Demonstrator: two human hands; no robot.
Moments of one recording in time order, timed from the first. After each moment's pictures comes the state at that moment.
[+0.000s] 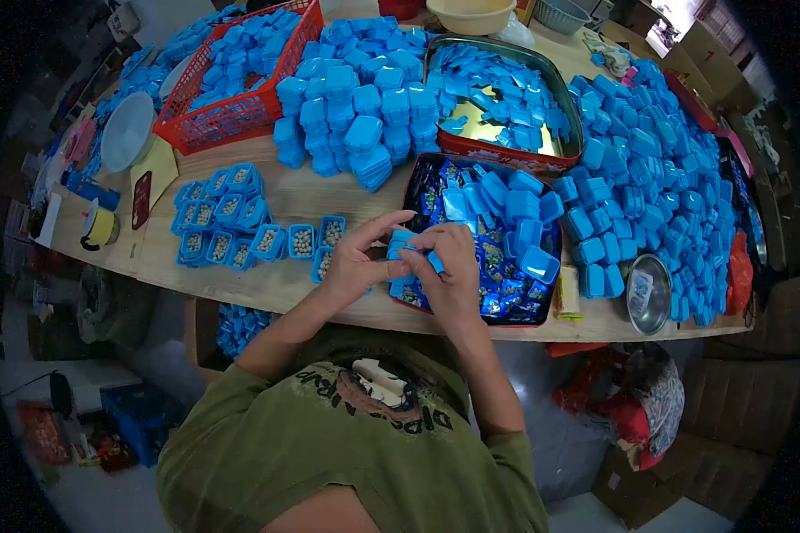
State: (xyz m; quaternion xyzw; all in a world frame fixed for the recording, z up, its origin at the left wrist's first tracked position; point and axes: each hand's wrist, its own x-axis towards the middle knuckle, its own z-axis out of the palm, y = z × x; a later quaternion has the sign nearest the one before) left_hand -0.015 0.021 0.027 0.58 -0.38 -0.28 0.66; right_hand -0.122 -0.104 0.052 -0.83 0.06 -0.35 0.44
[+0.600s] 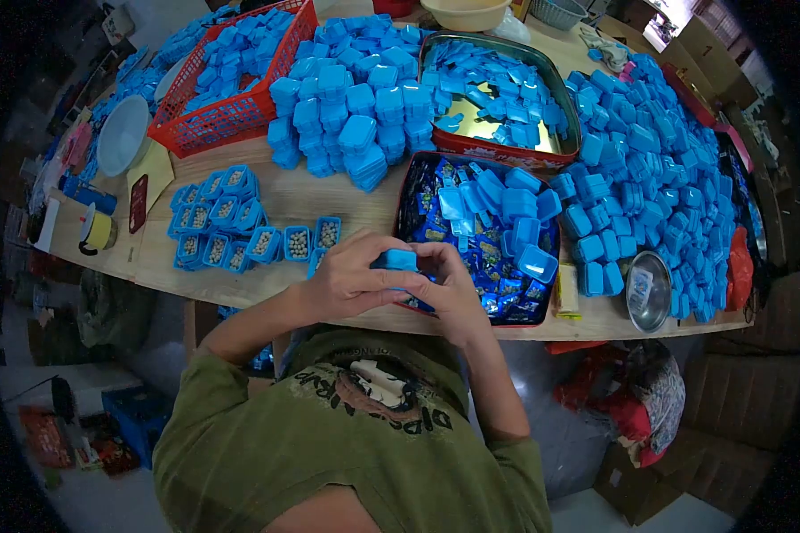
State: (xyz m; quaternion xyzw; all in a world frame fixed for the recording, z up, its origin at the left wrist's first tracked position) left_hand -0.008 0.028 0.055 0.58 -0.67 0.03 0.45; right_hand -0.144 -0.104 0.037 -0.53 0.15 -0.11 0.83
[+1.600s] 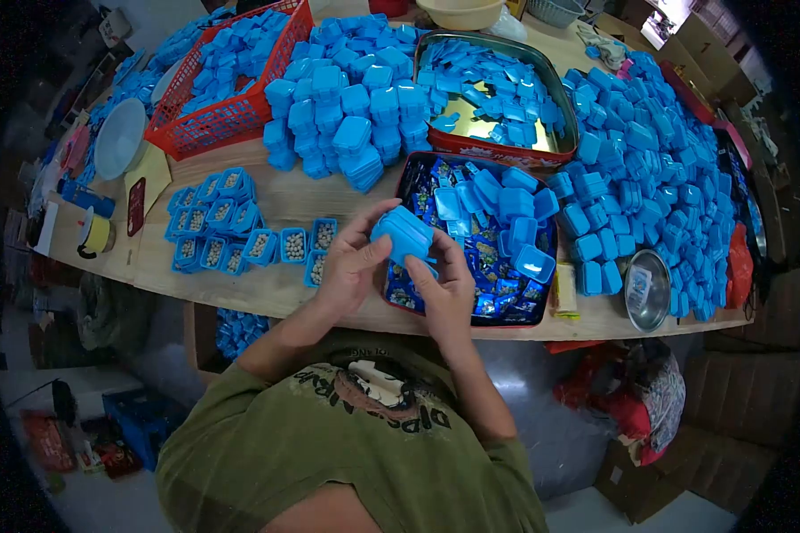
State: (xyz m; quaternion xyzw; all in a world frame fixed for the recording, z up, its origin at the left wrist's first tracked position) left_hand -0.023 0.007 0.033 0.39 -0.18 -0.37 0.82; right_hand -0.135 -0.086 0.036 -0.55 0.20 -0.28 0.76
